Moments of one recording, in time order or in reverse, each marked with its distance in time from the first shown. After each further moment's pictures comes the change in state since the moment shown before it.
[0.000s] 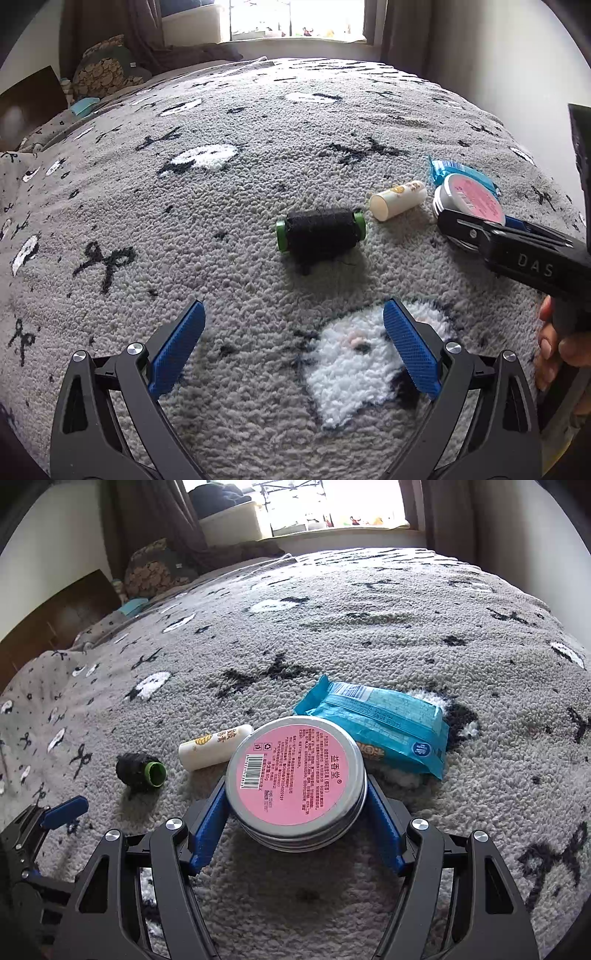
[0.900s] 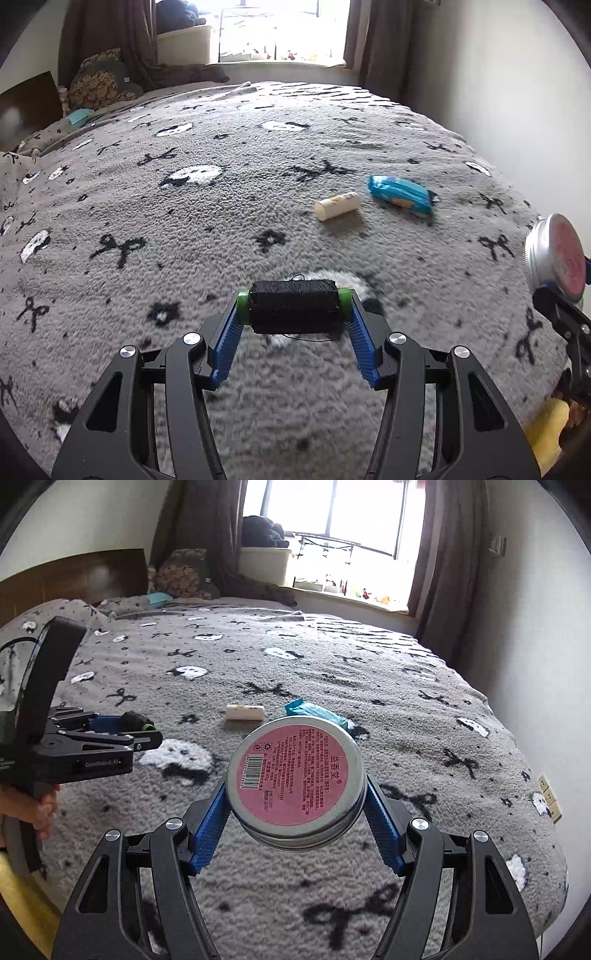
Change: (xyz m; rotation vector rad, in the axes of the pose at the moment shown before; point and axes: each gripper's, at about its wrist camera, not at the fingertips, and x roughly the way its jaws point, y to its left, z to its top) left arm -0.086 -0.016 -0.038 0.004 -0.091 -0.101; right arm -0.170 0.019 -0.086 -0.297 -0.201 -0.158
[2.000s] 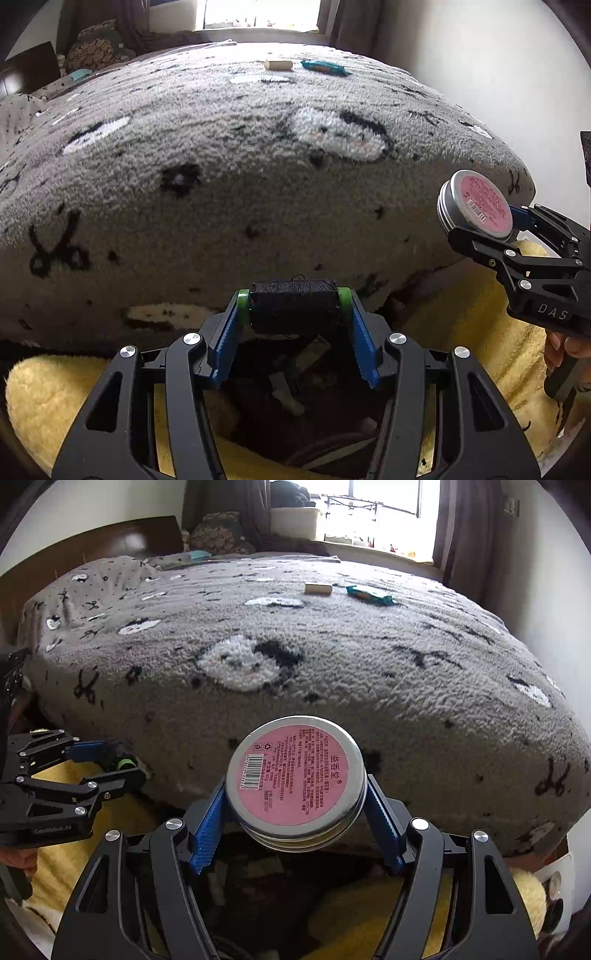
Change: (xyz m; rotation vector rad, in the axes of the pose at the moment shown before) left arm -0.111 -0.043 -0.246 0.003 0.134 -0.075; right arm -0.089 0.068 -0.179 0.031 0.184 0.128
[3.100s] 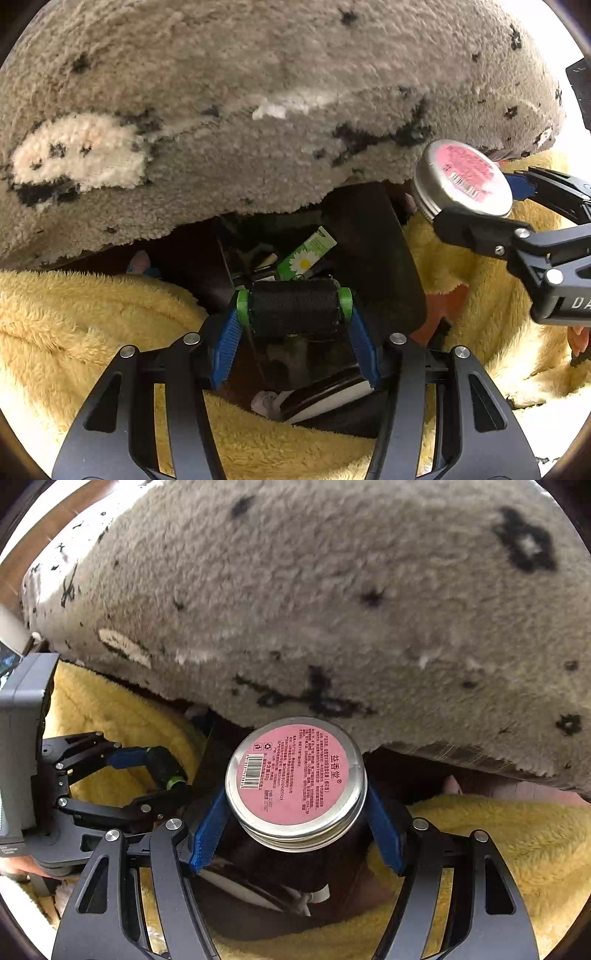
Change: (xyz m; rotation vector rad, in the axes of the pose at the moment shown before) left arm 0.092 0.007 -0.067 -0.007 0.385 -0.026; right arm 0.103 0.025 -0.065 0.051 0.427 0.228
